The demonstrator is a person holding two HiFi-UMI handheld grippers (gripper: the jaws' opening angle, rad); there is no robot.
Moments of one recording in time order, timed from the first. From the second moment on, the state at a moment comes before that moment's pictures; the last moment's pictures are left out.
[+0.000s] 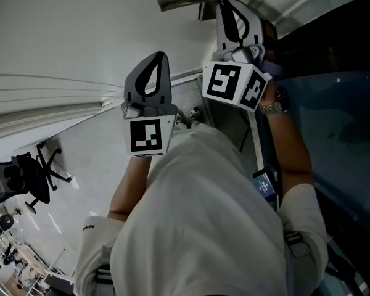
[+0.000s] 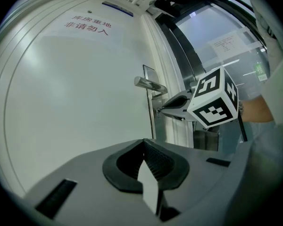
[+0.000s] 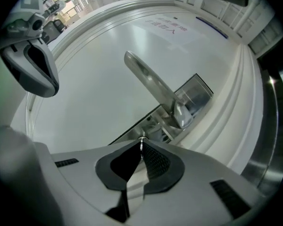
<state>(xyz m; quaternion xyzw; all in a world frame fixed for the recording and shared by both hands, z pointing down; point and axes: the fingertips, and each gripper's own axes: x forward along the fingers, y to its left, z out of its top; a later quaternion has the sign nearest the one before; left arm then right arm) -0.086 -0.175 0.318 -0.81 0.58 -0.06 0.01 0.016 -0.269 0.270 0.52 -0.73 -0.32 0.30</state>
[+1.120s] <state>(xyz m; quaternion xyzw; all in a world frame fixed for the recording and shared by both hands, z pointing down) -0.078 -0.173 0.323 -0.82 0.57 -0.09 0.02 0.038 -0.281 0.268 0.49 -0.81 0.30 -0.11</state>
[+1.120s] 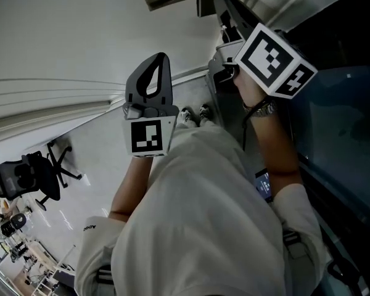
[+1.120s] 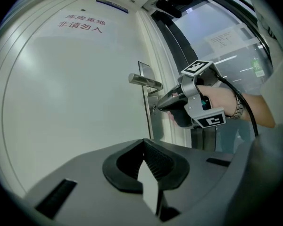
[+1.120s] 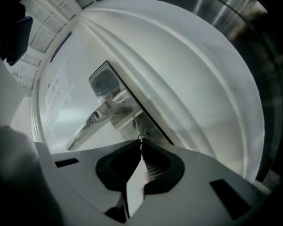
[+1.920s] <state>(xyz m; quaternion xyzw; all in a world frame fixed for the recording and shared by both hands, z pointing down) -0.089 -0.174 0.319 -0.82 0.57 -0.08 0.02 0.031 -0.277 0.270 0.47 -0.86 0.20 -0.01</state>
